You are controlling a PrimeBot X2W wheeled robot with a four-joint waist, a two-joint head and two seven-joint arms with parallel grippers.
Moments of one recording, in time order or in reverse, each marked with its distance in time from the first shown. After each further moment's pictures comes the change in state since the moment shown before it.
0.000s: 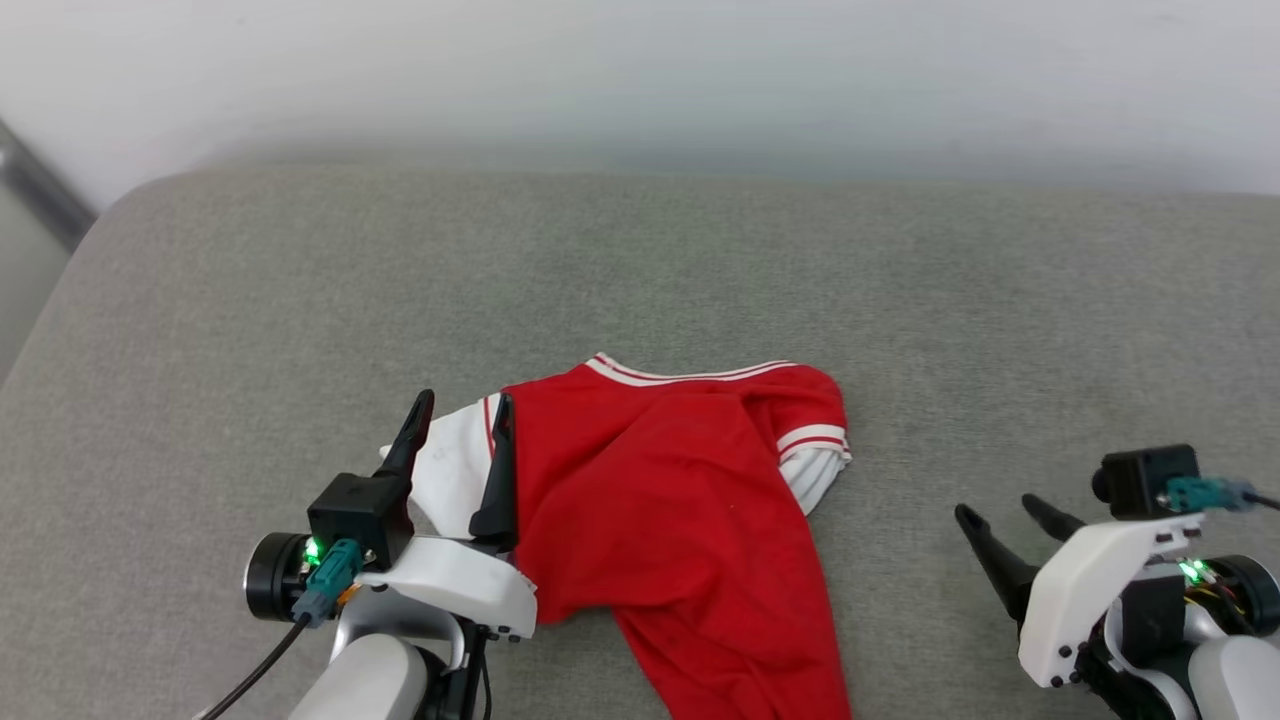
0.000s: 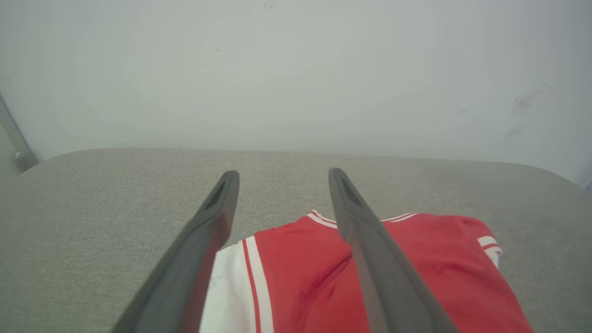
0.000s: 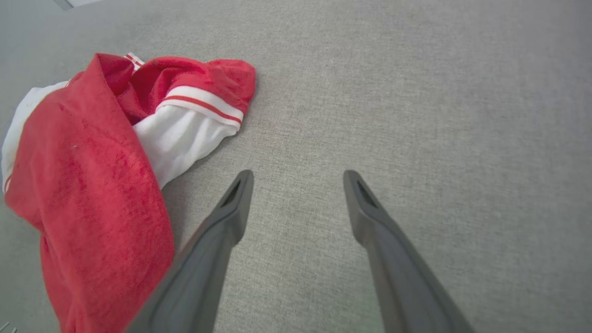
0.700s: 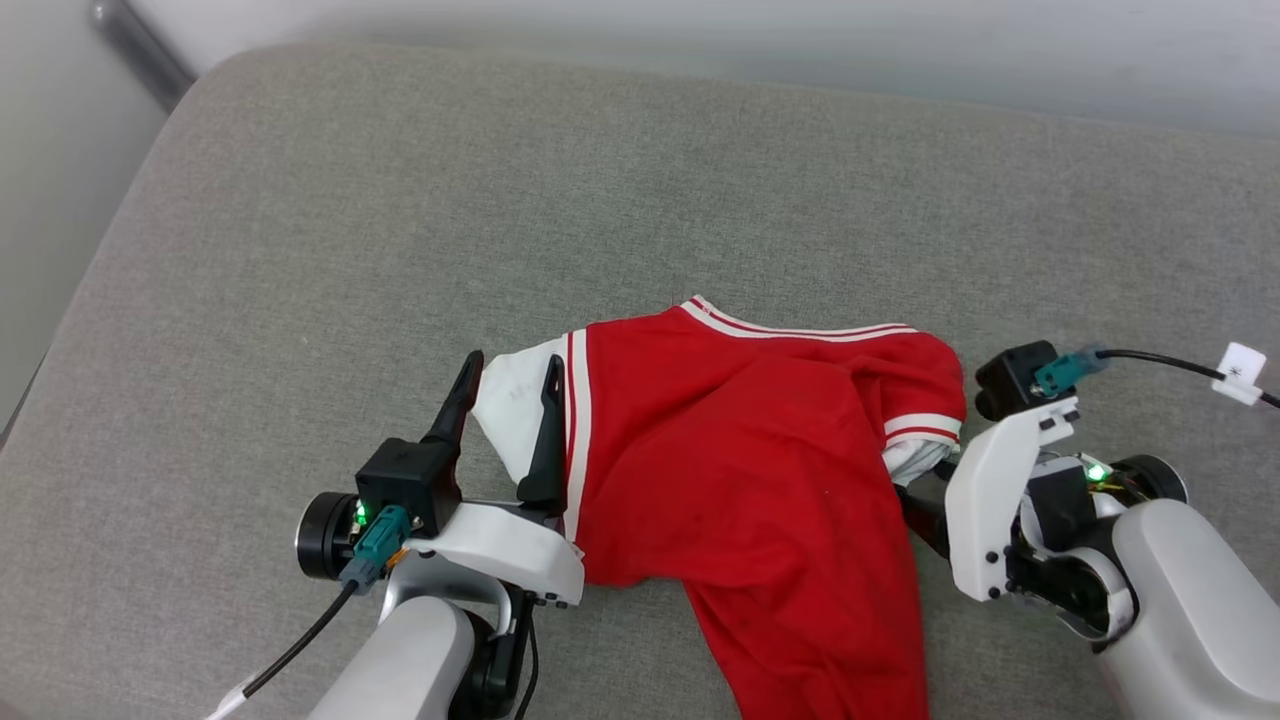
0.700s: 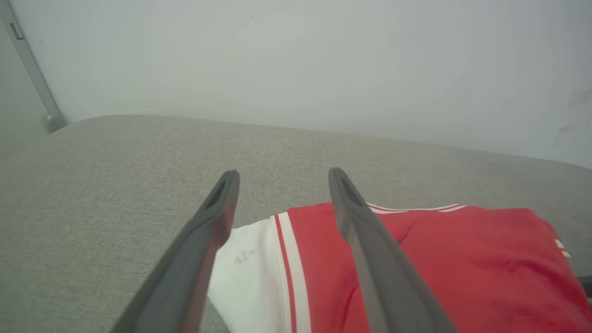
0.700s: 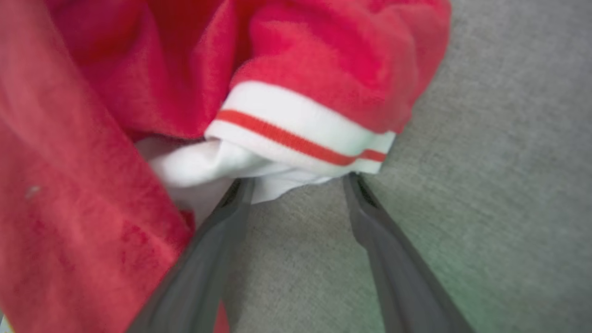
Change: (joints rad) left arm -0.081 -0.082 -0.017 0.058 0.018 -0.045 -0.029; right arm -0.306 -0.058 0.247 0.229 0.173 0.000 0.267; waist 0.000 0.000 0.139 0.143
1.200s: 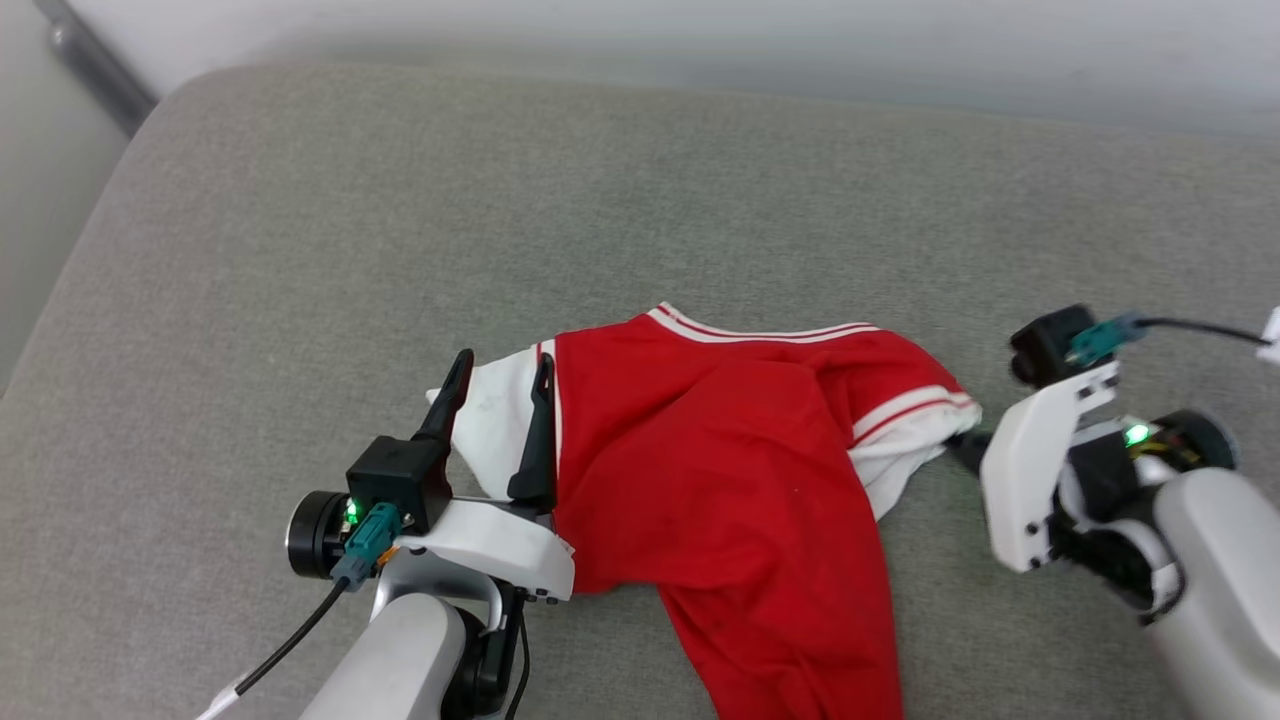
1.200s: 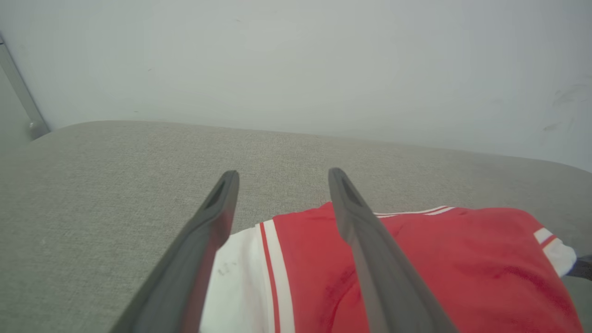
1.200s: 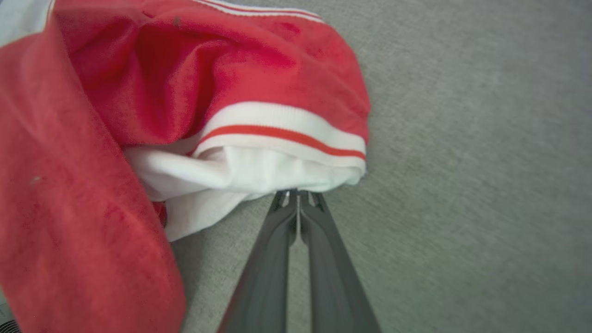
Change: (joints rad) left arm 0.001 -0.011 0.027 0.021 0.018 -0.005 -0.001; right arm -0.053 -0.074 0.048 -0.012 0.009 0.000 -0.030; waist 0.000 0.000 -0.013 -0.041
